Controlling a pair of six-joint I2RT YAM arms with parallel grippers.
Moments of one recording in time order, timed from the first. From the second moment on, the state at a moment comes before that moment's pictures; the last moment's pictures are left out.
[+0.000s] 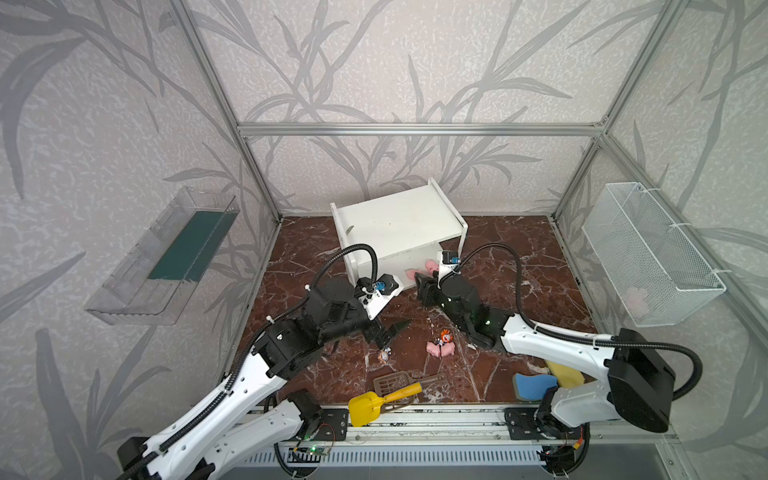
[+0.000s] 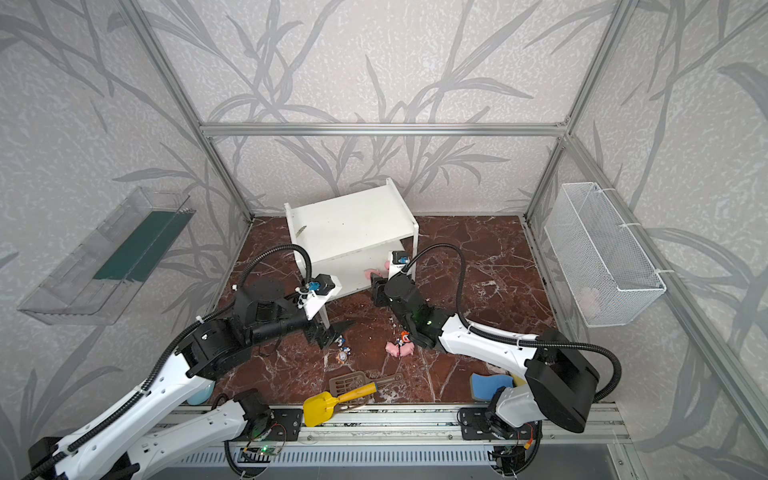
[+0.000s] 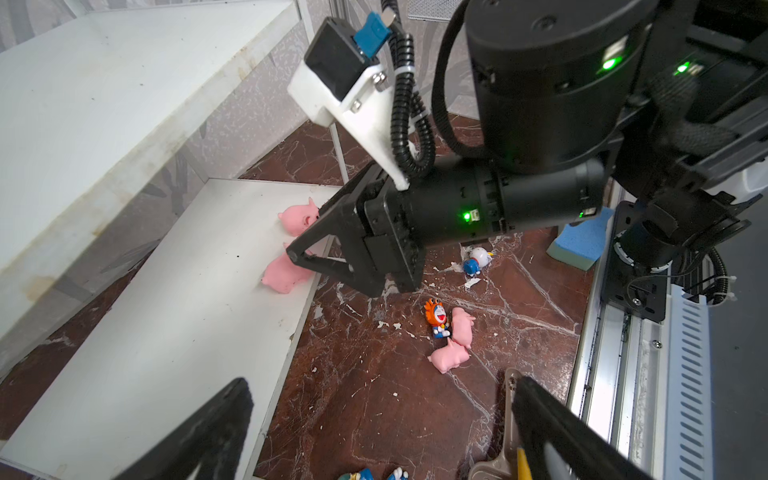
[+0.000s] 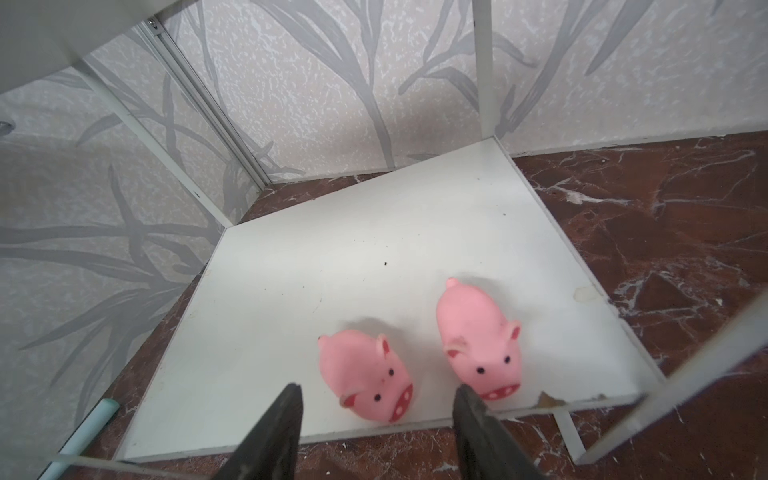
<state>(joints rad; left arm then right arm) -0.76 0.83 0.96 -0.58 0.18 0.19 0.92 1.39 0.84 0.23 0.44 0.54</state>
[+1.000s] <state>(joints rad) -0.76 0.85 0.96 -0.56 0.11 0.18 0.95 1.39 0.66 0.42 0.21 0.44</state>
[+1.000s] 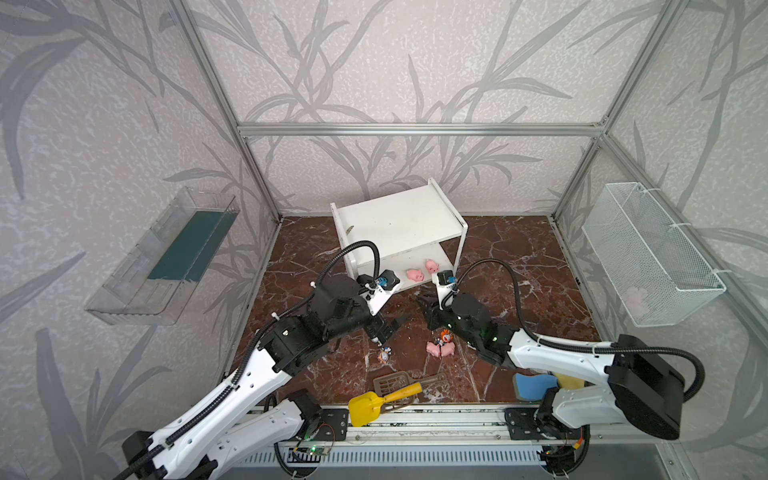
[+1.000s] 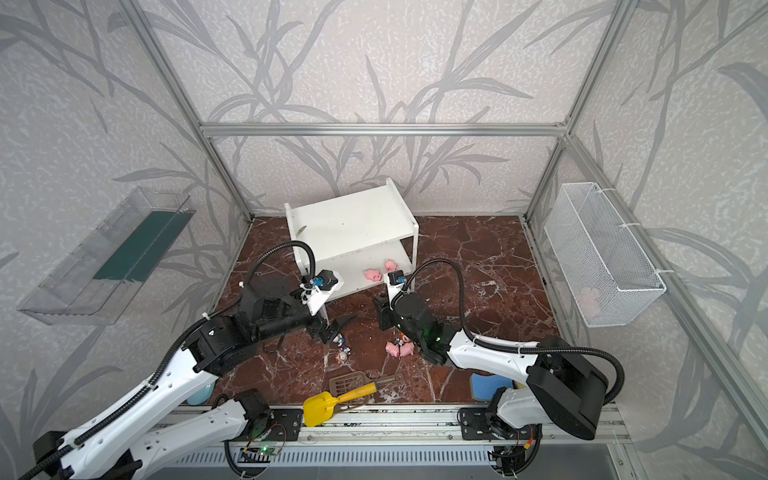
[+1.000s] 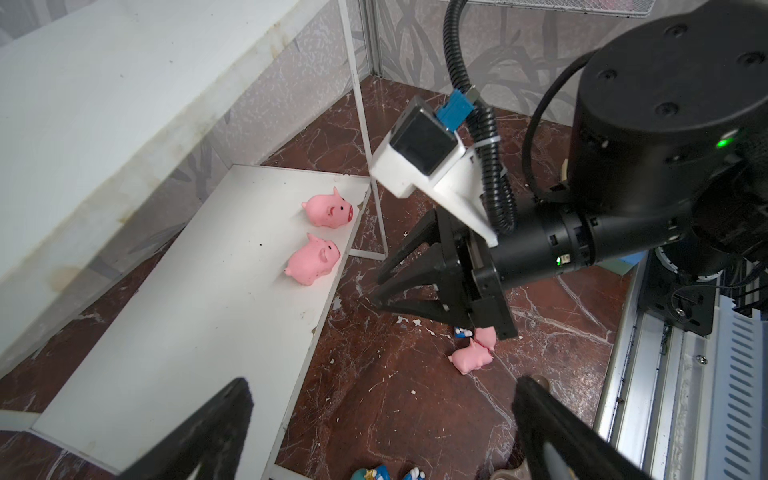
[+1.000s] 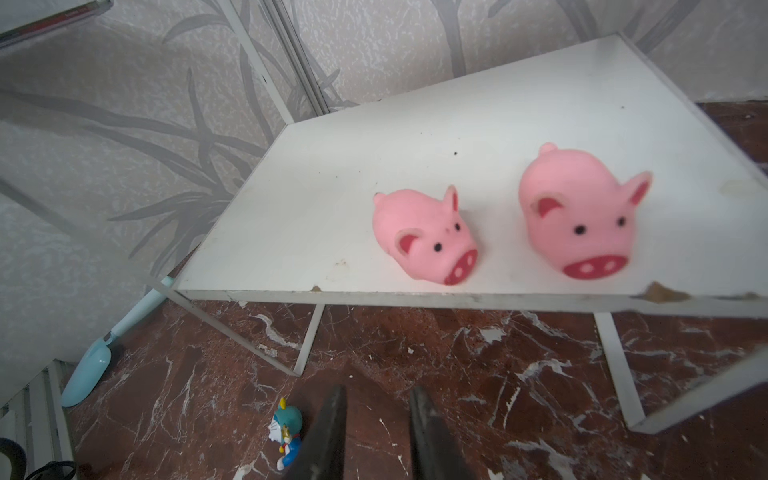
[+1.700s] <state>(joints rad) -0.76 0.82 0.95 -0.56 0.09 0.19 1.01 1.59 0.83 0.57 0.45 0.53</state>
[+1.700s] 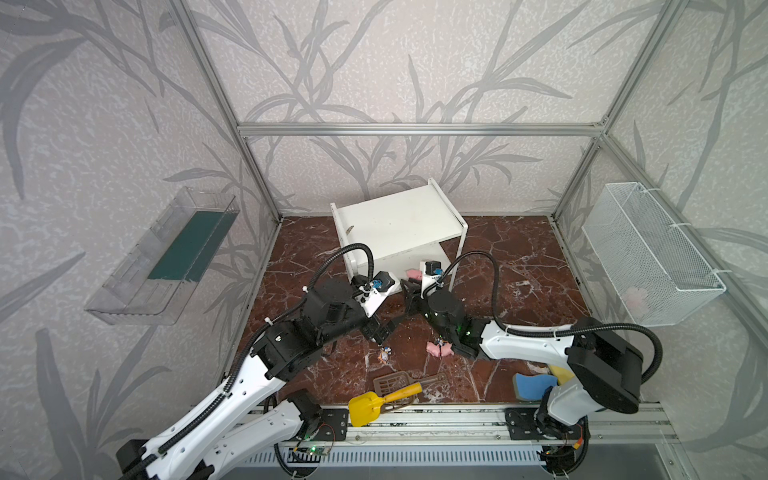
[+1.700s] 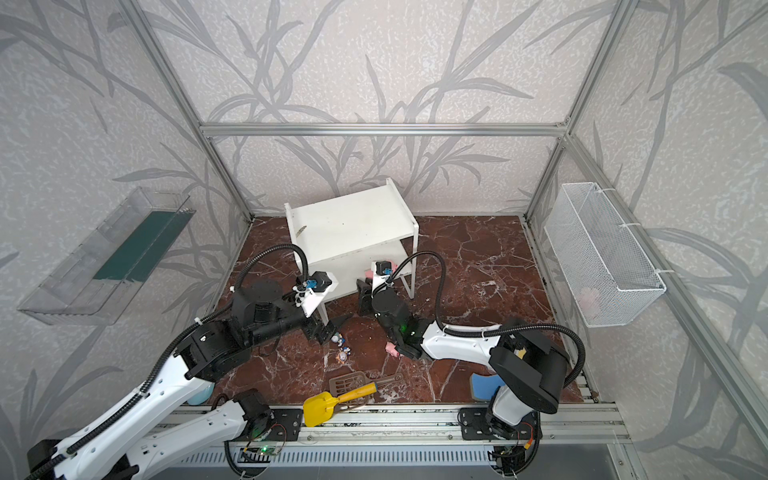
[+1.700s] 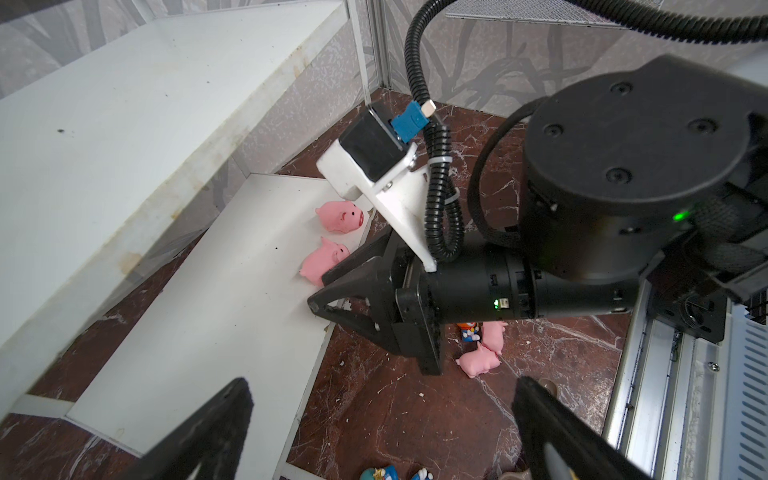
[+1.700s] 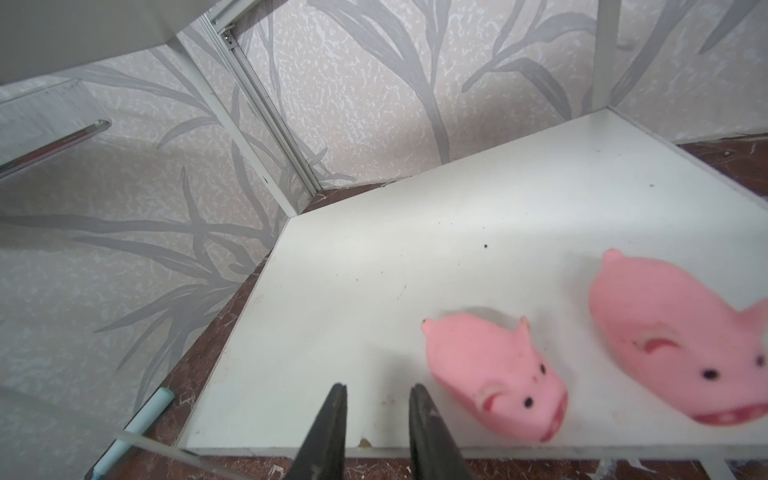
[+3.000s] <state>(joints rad) -0.76 0.82 0.94 -0.56 0.10 0.19 1.07 1.74 0.90 0.76 0.71 0.60</state>
